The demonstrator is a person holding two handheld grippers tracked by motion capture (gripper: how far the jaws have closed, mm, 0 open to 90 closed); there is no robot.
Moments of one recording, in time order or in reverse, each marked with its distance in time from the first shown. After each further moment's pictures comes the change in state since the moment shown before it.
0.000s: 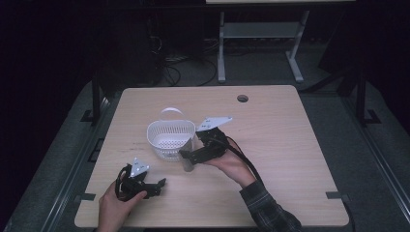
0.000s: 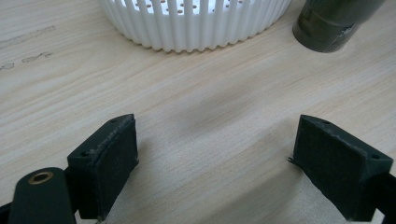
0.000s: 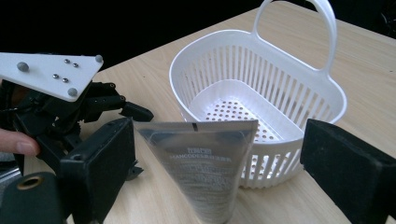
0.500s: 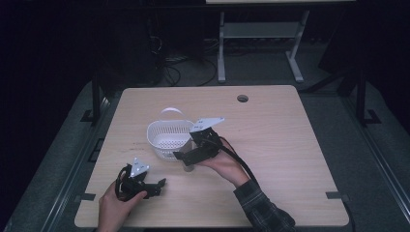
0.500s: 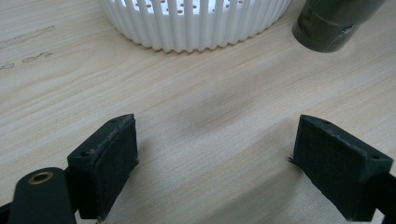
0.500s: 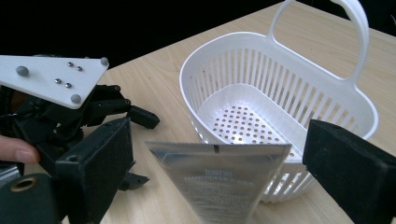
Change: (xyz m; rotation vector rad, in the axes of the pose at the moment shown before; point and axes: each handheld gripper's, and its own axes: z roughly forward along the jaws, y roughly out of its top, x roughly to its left) left arm 0.000 0.000 0.000 0.001 0.001 -0.001; right arm 0.008 0.005 0.015 0.006 0.013 -0.019
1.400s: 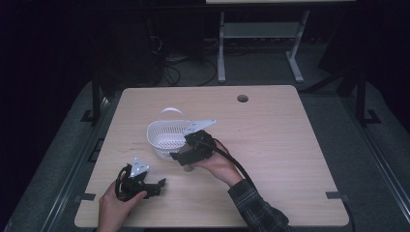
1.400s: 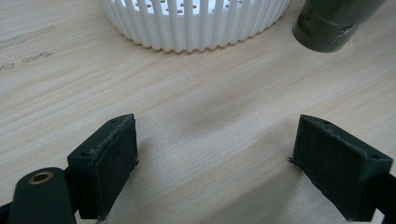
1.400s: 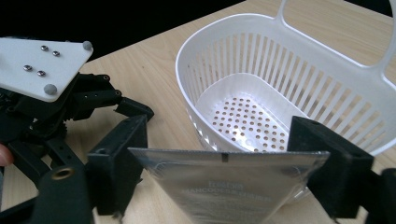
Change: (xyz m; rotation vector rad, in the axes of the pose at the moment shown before) left arm 0.000 0.000 0.000 0.002 -0.001 0.001; right arm 0.003 -0.003 0.021 0.045 -0.017 -0.001
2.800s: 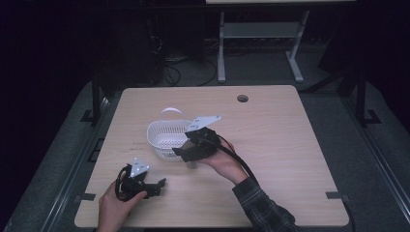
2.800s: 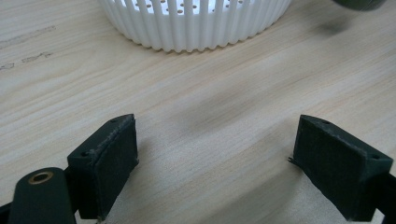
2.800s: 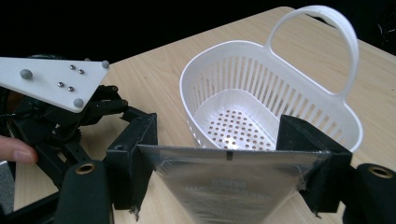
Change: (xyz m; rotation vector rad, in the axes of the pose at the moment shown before) left arm 0.000 0.000 0.000 0.000 0.000 0.000; right arm 0.004 0.014 -0.027 -0.028 -0.022 -0.048
